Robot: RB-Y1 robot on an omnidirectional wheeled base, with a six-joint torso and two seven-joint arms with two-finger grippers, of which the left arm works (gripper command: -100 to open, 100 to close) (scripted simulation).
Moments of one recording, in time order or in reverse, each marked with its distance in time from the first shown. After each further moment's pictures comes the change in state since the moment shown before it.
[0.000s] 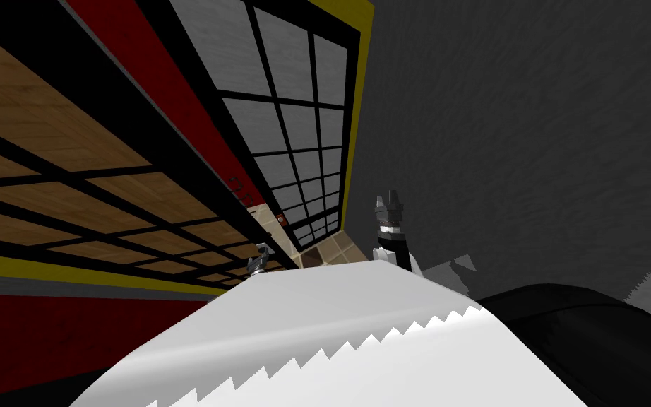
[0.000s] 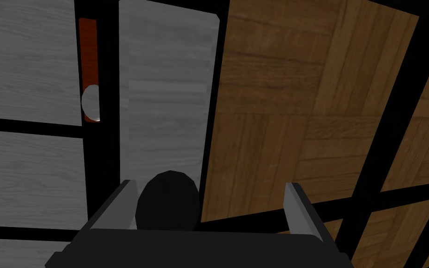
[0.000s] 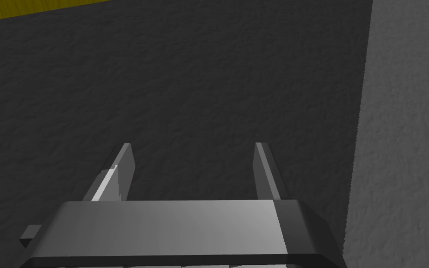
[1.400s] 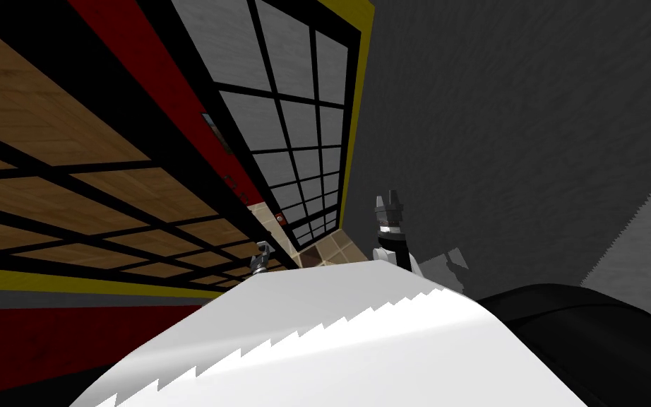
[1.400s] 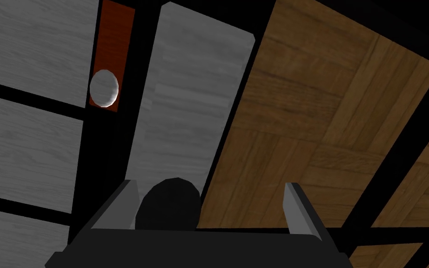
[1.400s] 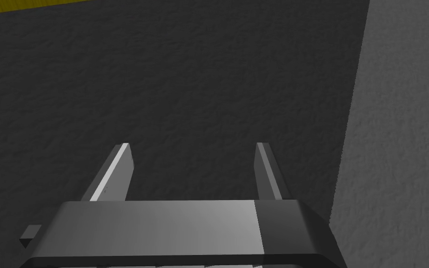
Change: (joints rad) arm -0.036 -0.002 -0.002 0.052 0.003 -0.052 0.151
